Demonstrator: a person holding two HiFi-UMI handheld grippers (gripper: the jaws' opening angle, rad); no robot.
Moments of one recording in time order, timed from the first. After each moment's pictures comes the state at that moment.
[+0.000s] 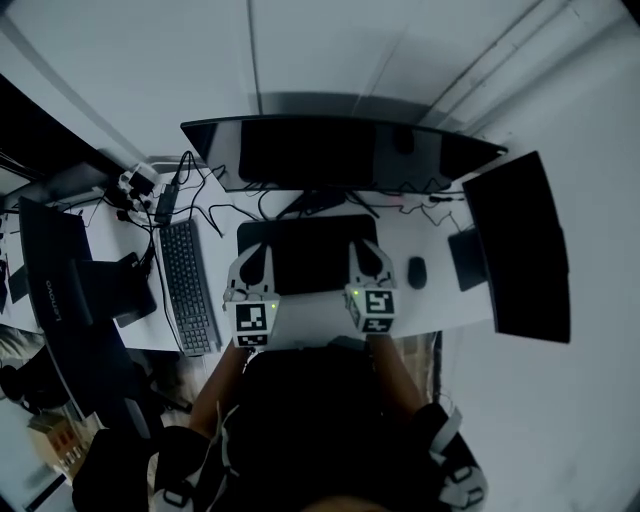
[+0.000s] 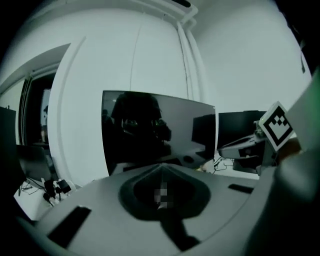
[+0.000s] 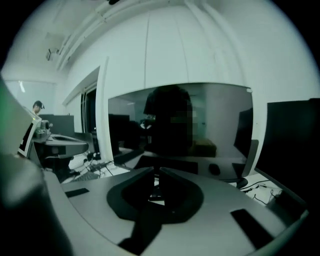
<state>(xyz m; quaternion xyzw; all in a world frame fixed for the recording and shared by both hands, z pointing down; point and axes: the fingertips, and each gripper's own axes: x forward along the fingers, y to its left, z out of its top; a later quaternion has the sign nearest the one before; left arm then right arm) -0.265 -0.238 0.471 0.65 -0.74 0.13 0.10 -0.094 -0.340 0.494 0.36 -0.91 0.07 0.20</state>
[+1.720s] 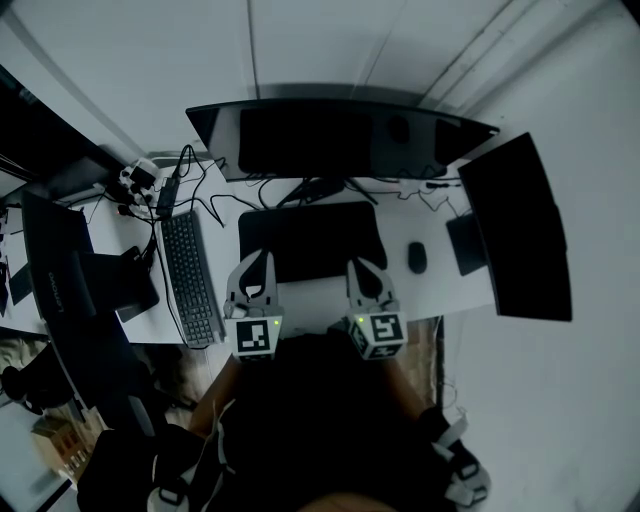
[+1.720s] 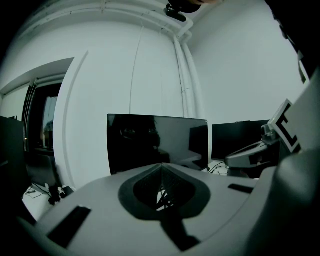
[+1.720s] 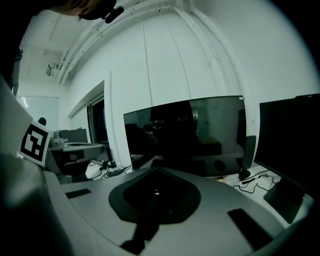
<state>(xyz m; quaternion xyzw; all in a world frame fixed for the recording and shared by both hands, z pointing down) -0.237 -0.191 0.412 0.65 -0.75 0.08 0.07 -0.072 -0.255 0.452 0.34 -0.92 0.10 0.15</state>
